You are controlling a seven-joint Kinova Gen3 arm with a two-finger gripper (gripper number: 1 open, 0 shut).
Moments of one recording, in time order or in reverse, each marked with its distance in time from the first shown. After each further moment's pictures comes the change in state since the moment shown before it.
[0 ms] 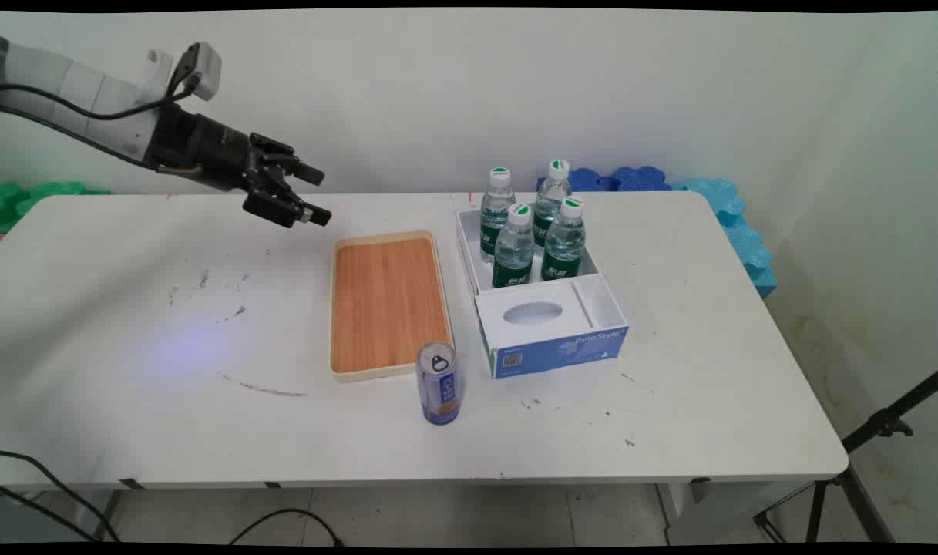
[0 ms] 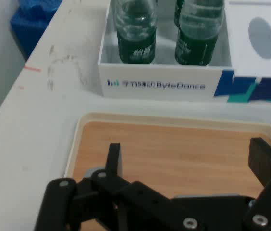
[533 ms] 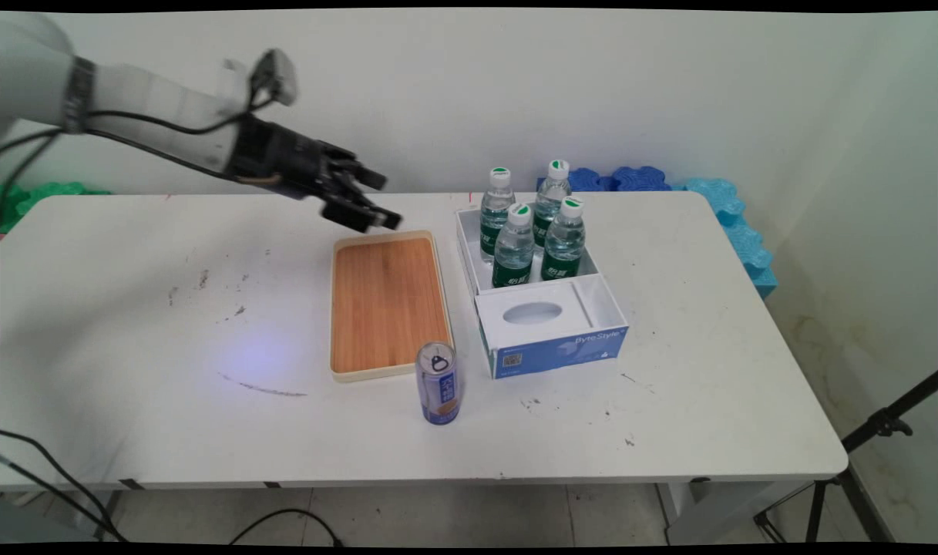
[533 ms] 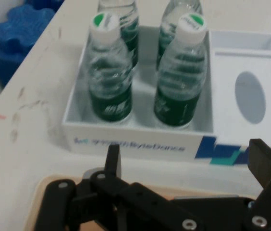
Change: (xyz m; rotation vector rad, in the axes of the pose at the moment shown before) arm 0.048 0.040 0.071 0.003 0.033 -0.035
